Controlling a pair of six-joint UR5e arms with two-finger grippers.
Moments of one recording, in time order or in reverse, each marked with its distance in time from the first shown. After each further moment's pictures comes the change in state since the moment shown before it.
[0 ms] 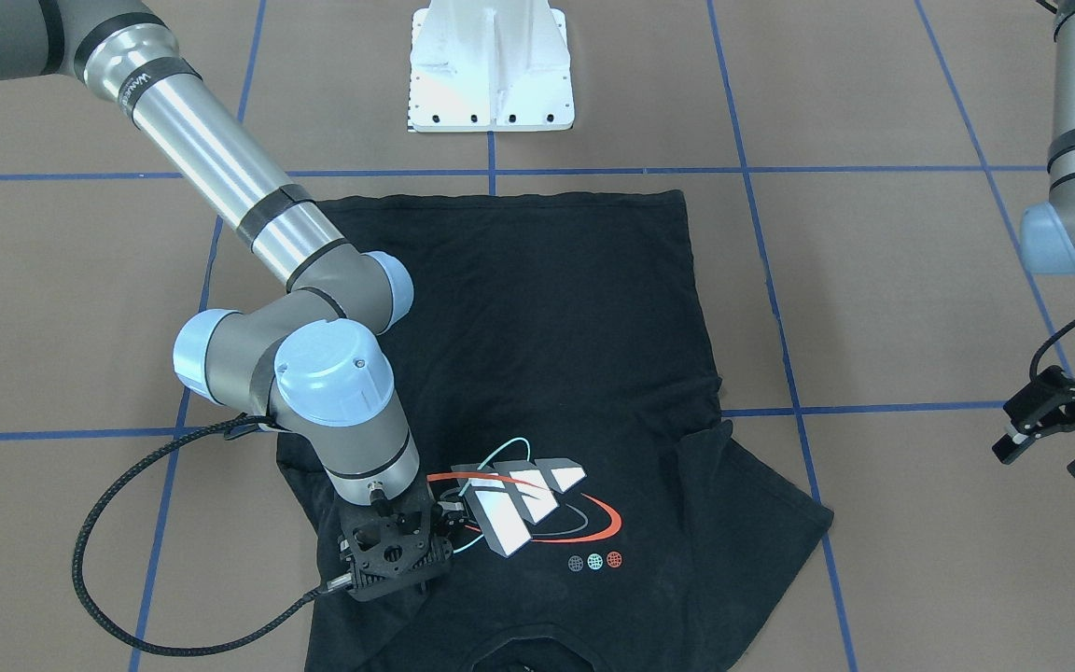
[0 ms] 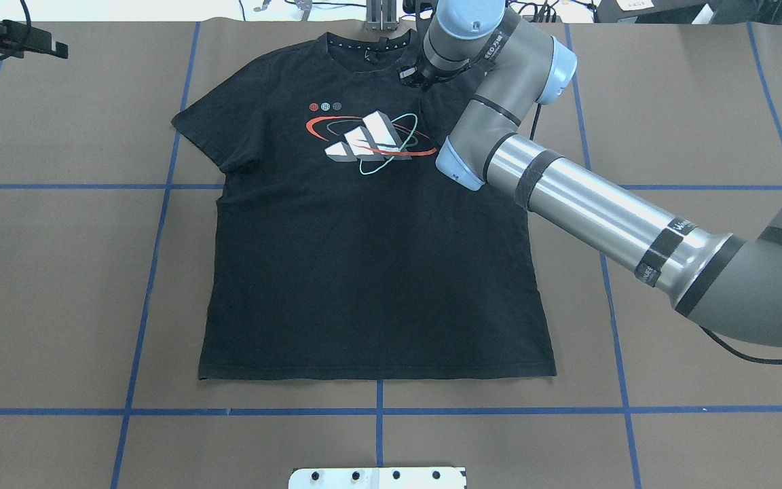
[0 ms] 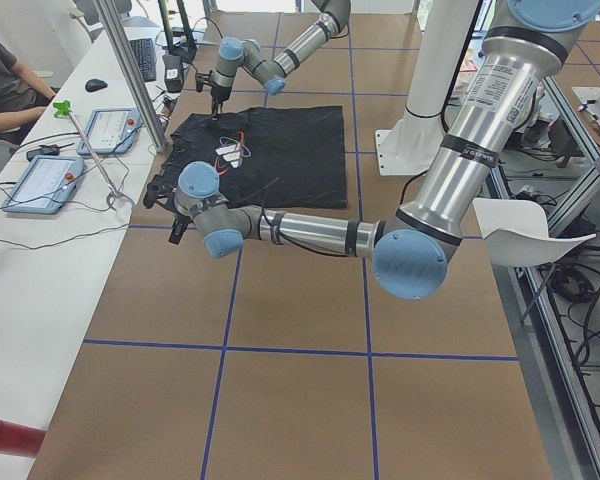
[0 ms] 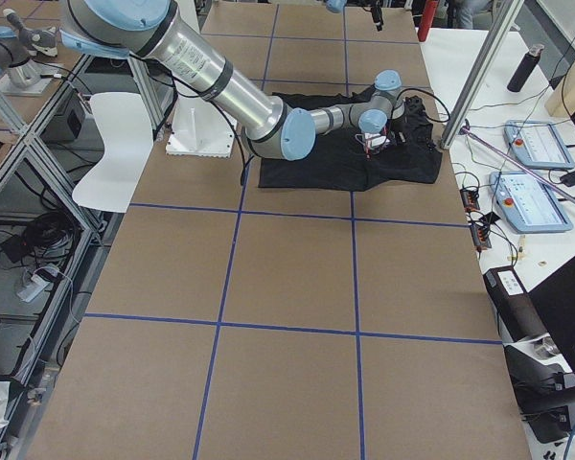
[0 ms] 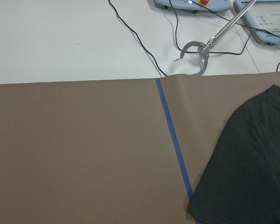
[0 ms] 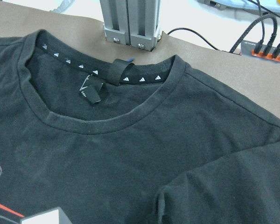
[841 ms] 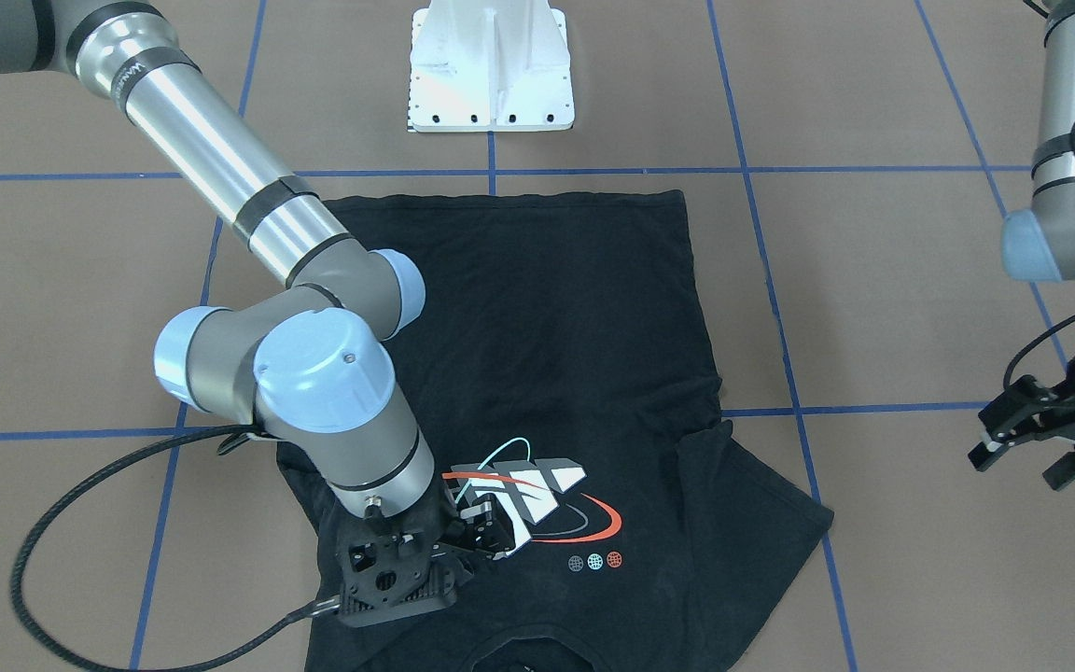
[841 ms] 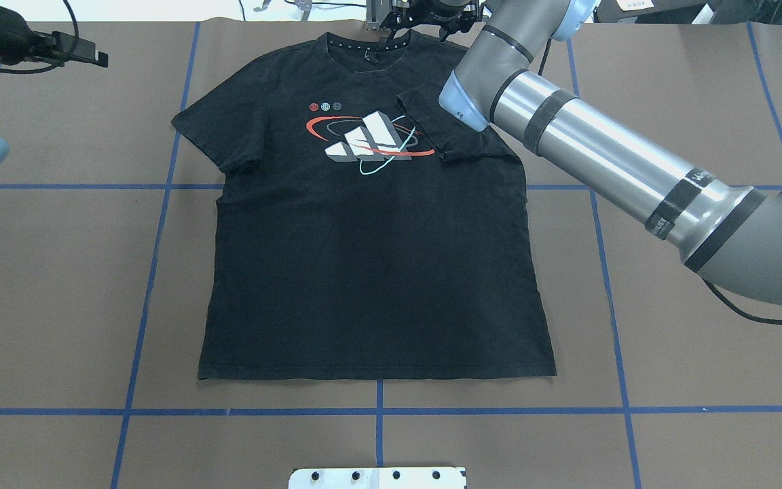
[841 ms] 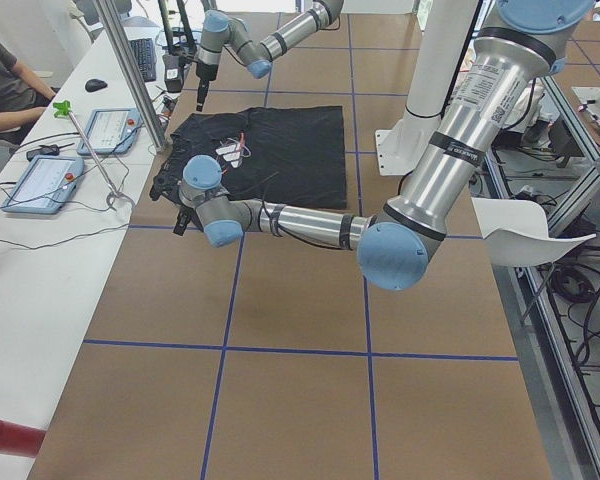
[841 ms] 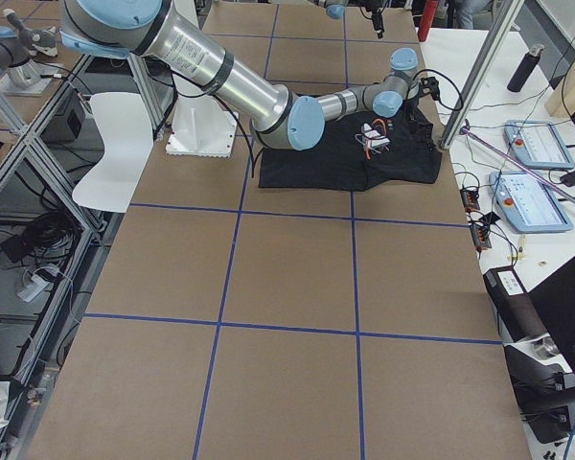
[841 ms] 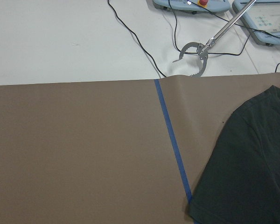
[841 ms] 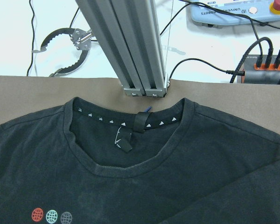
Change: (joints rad) left arm 0.099 -0.058 0.034 -0.004 0.086 -0.057; right arm 0.109 0.054 0.018 -0.002 0.203 0.174
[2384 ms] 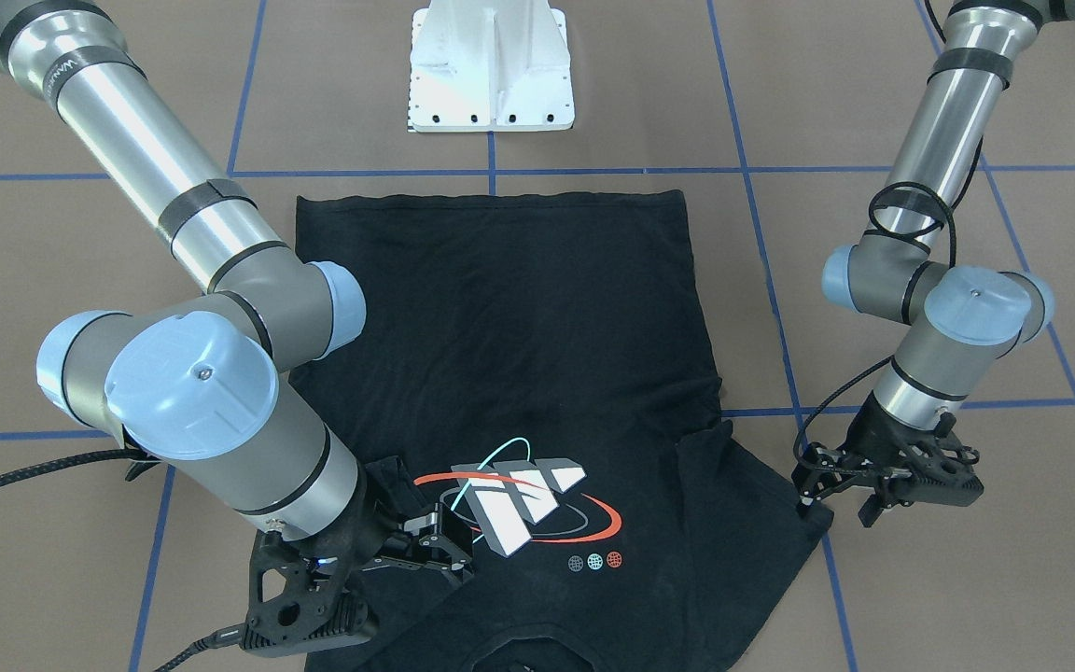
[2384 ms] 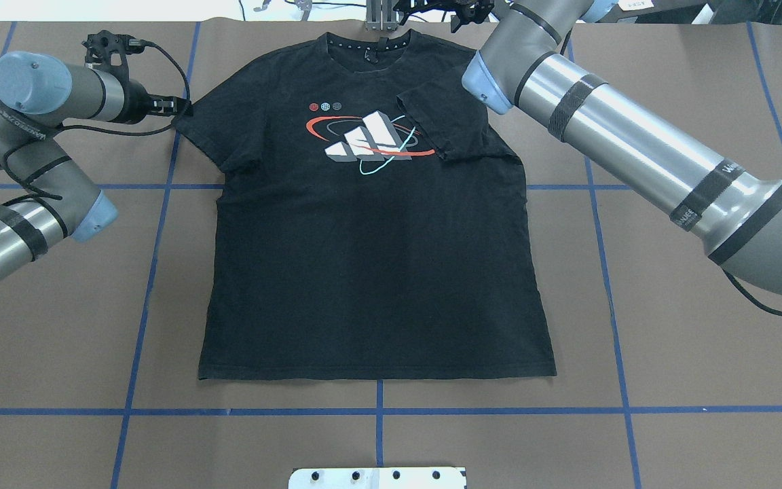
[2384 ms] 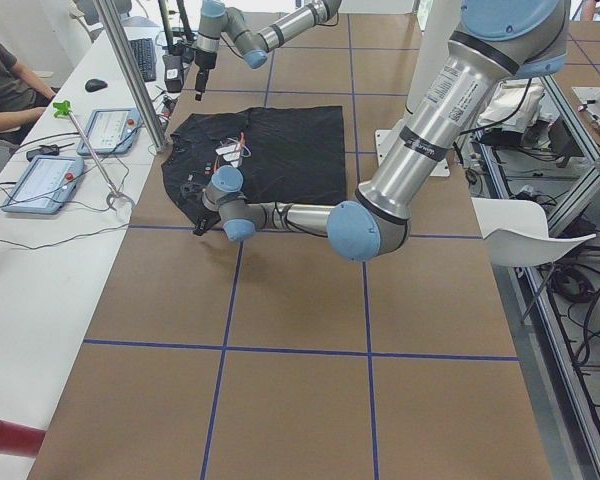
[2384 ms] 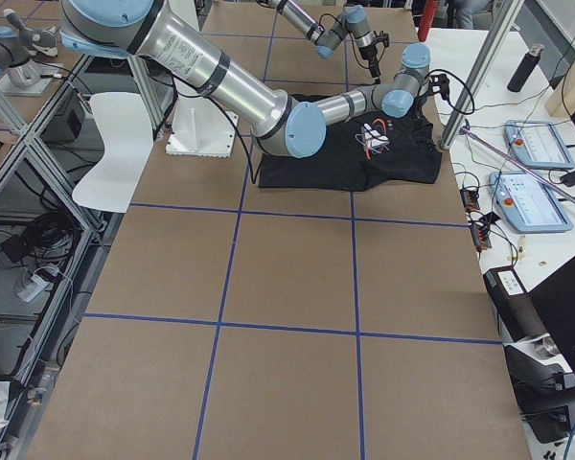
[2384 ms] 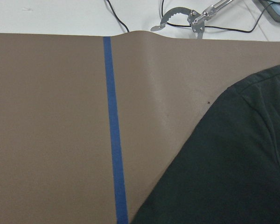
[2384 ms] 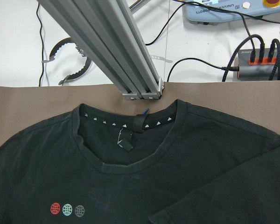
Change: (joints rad) left arm 0.222 -0.117 0.243 -0.105 0.300 -0.104; right arm 0.027 -0.040 0.065 -0.003 0.064 0.045
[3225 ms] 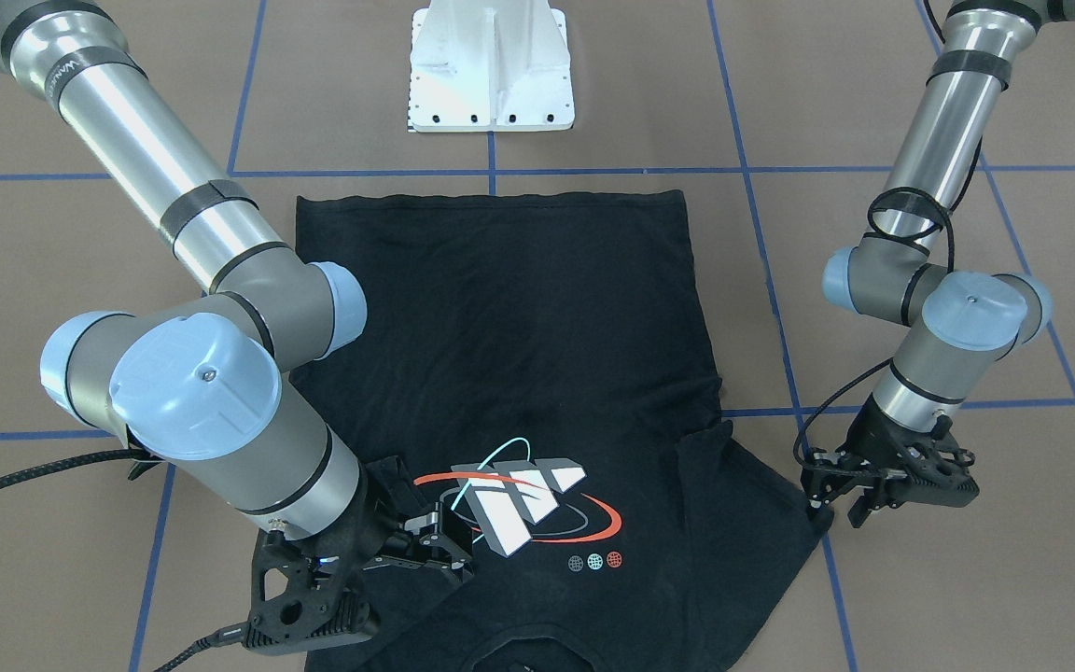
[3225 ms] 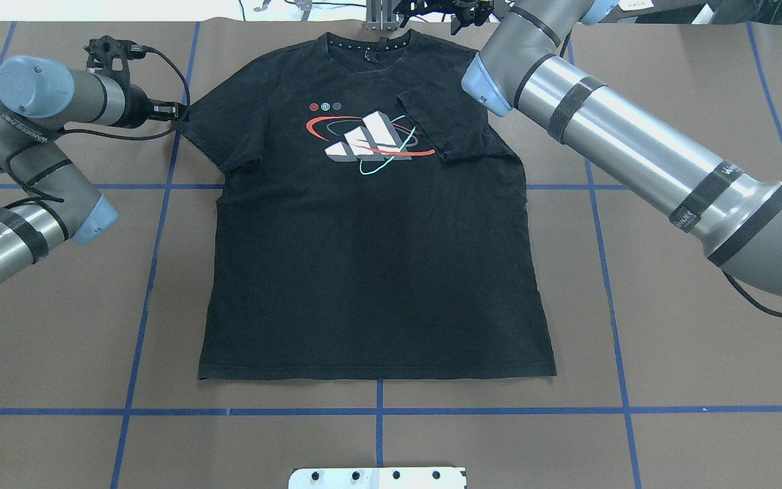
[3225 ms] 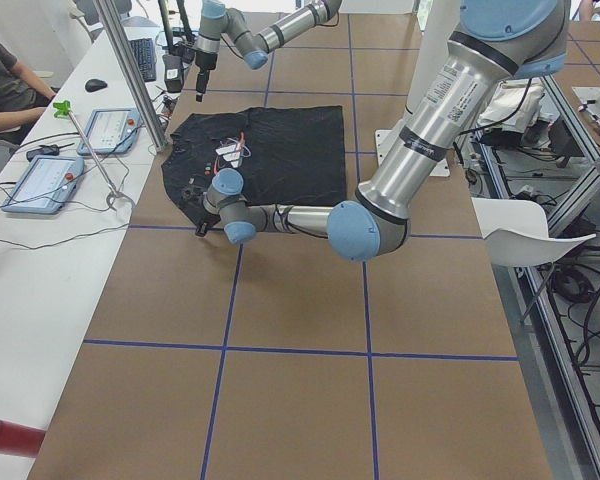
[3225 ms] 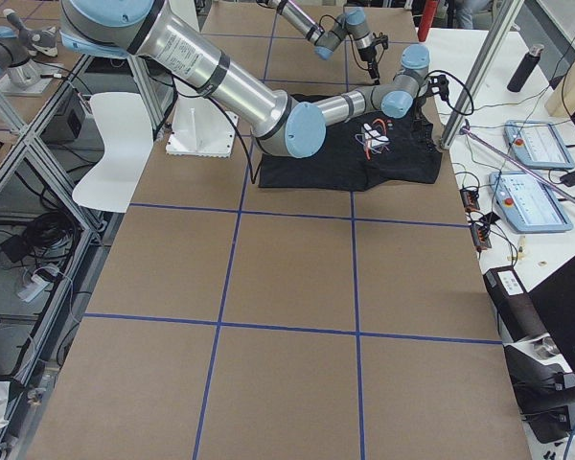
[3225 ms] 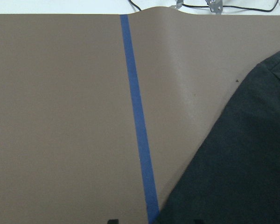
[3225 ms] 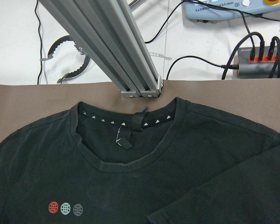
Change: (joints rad) left arm 0.007 -0.001 0.016 0.000 -0.001 0.008; right arm -0.002 -0.001 -0.002 0.000 -0.001 -0.001
